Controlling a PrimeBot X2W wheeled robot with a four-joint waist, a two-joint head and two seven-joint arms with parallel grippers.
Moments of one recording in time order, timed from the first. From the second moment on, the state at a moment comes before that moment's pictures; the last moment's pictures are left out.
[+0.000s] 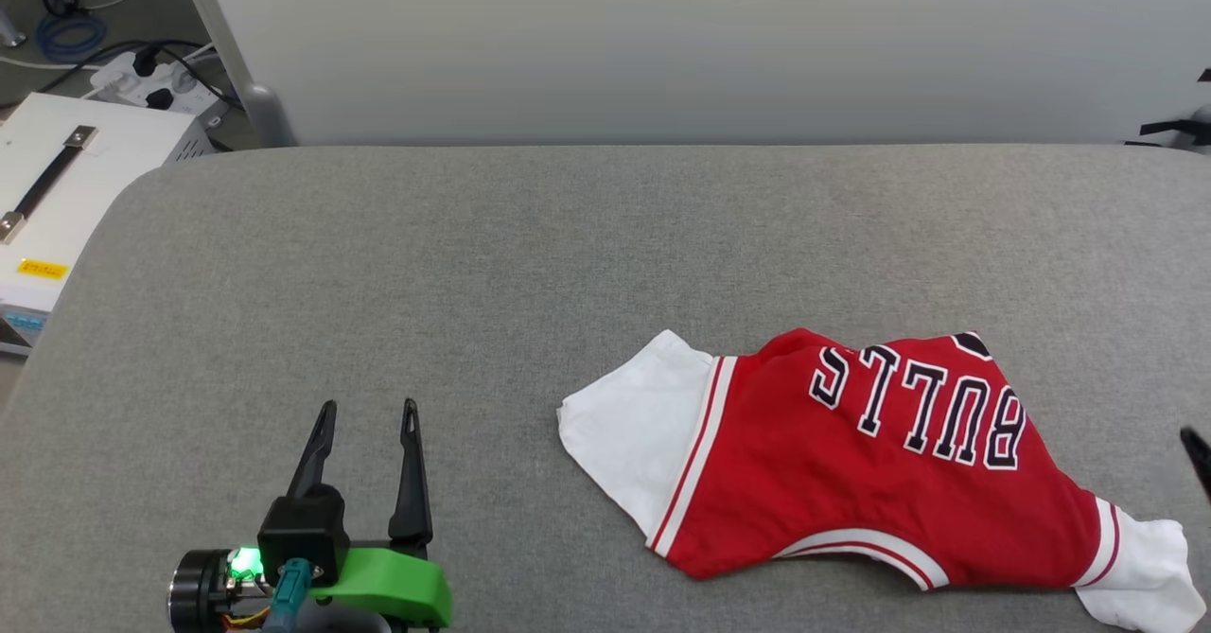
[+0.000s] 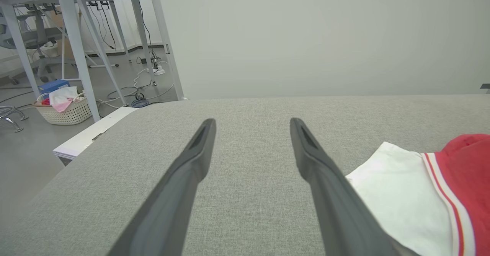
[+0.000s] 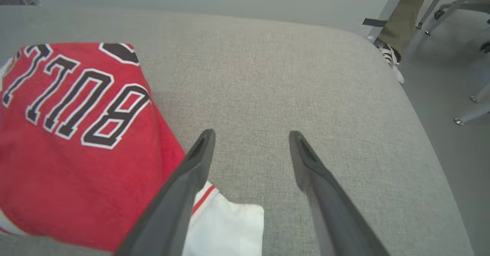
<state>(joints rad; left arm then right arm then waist) 0.05 0.06 -0.06 0.07 -0.04 0.06 -0.26 -0.07 -0.79 0.33 0.40 0.79 0.13 -0.15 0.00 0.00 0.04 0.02</state>
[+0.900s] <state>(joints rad) -0.48 0.32 -0.30 0.20 -0.22 -0.13 -0.03 0.08 -0.16 -0.07 -0.17 0.20 0.13 -0.23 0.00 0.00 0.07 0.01</state>
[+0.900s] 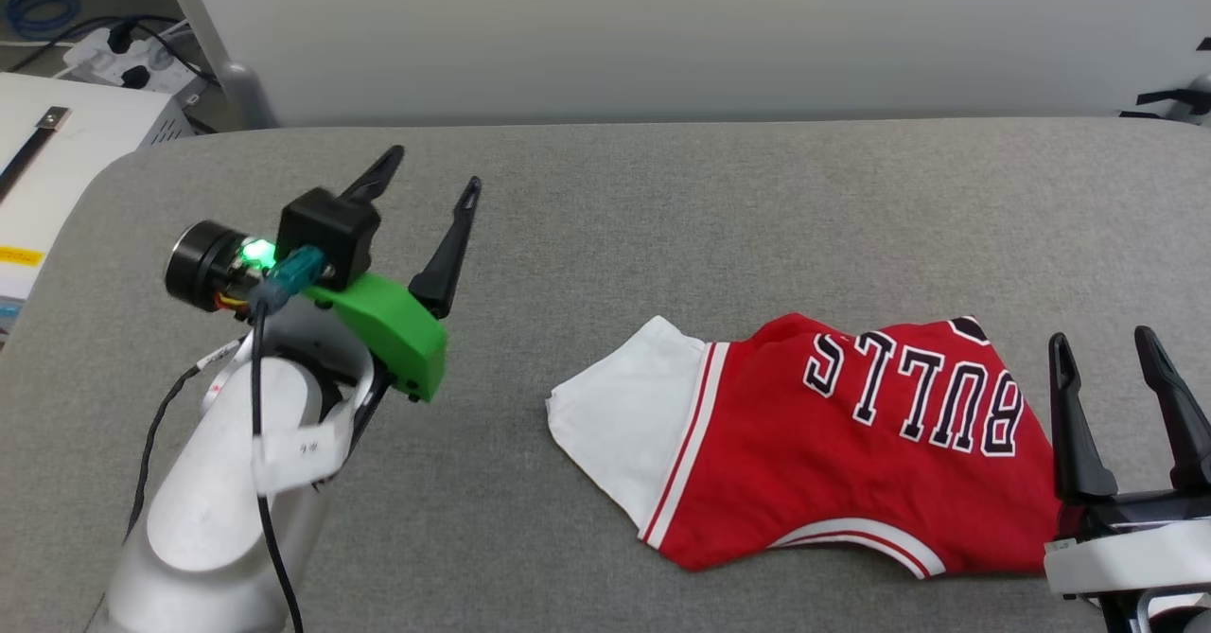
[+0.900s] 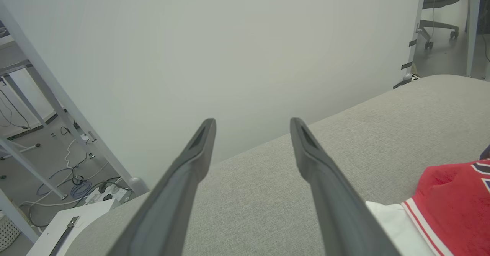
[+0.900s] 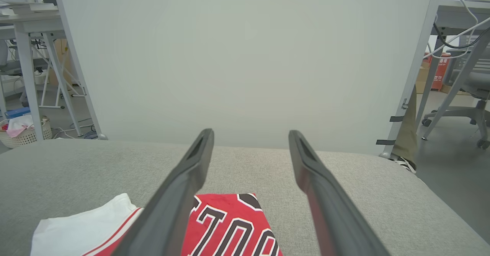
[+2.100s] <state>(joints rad) -0.89 0.53 -1.21 0.48 -0.91 -0.13 0.50 -0.05 -0.14 -0.03 -0.11 0.18 0.13 -0.25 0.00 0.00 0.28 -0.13</state>
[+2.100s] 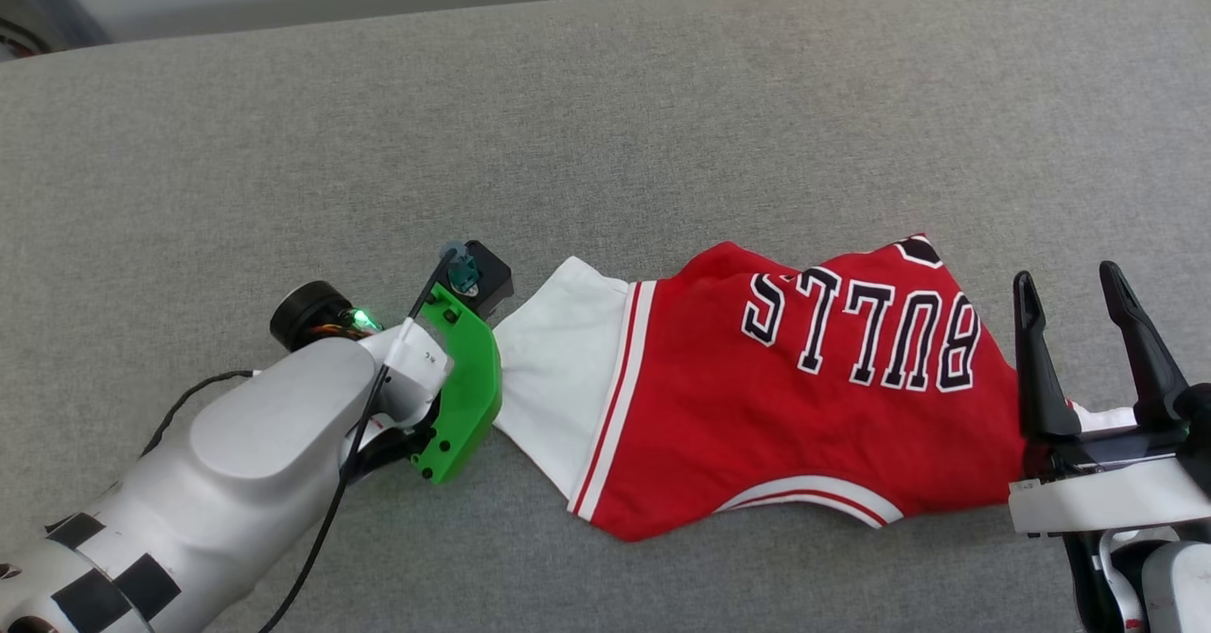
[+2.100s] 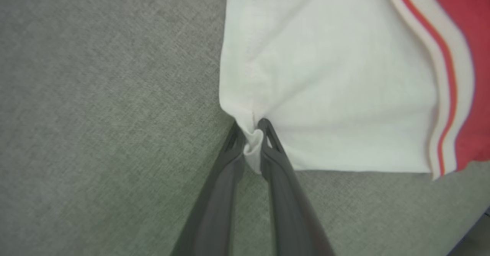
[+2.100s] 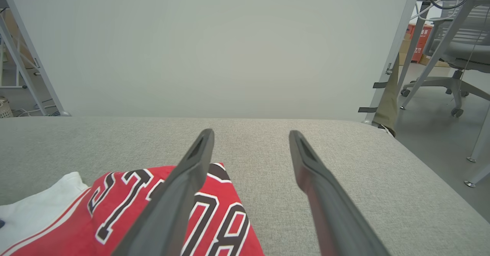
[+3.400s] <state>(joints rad) -0.63 0.61 -0.87 0.51 -0.89 0.19 -0.26 0.00 -0.24 -0.10 -0.09 0.19 0.13 -0.24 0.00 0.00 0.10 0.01</state>
